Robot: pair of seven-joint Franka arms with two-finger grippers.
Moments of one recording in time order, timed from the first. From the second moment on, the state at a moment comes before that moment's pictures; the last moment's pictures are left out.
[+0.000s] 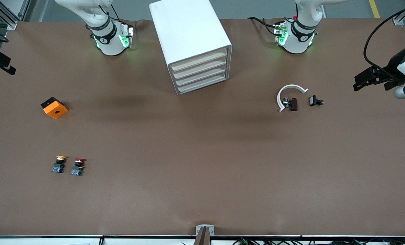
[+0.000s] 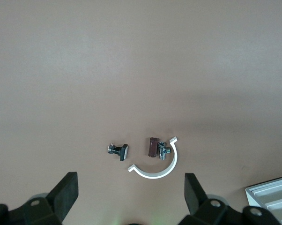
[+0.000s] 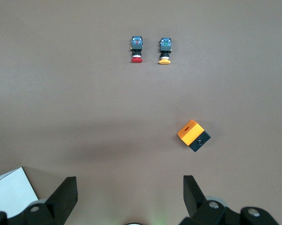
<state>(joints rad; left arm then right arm) 0.04 0.01 -0.09 -1.55 0.00 1.51 -0.07 -0.06 -0.14 -0.08 -1.63 0.00 1.49 -0.07</state>
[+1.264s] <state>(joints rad) 0.02 0.09 -0.11 -1.55 -0.03 1.44 -0.08 -0.06 -0.14 -0.08 -1.63 0.00 1.49 -0.07</state>
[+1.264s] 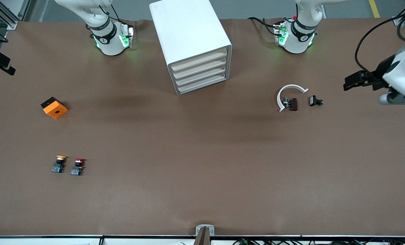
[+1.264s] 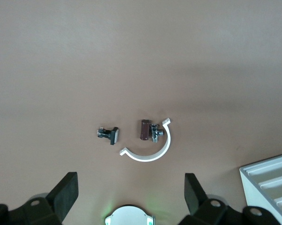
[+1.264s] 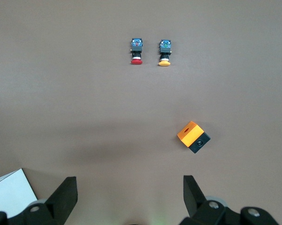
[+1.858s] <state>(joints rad) -0.07 0.29 -0.14 -1.54 -0.14 1.47 -0.40 -0.06 -0.14 -0.09 -1.63 0.00 1.49 -0.07</state>
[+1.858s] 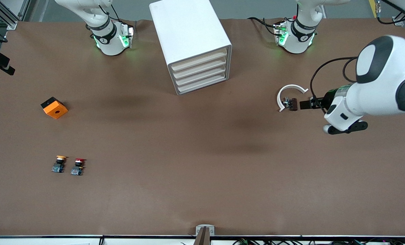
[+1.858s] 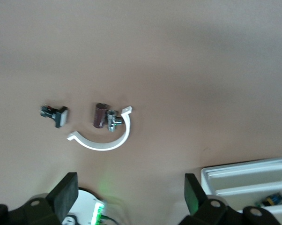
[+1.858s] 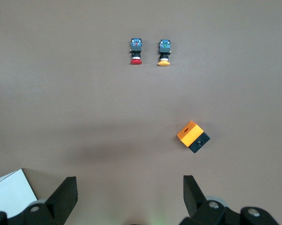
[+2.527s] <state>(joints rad) -0.25 0.52 -0.14 -1.43 -0.18 1.59 -1.12 -0.06 -0.14 -0.09 -1.63 0.00 1.50 -0.07</state>
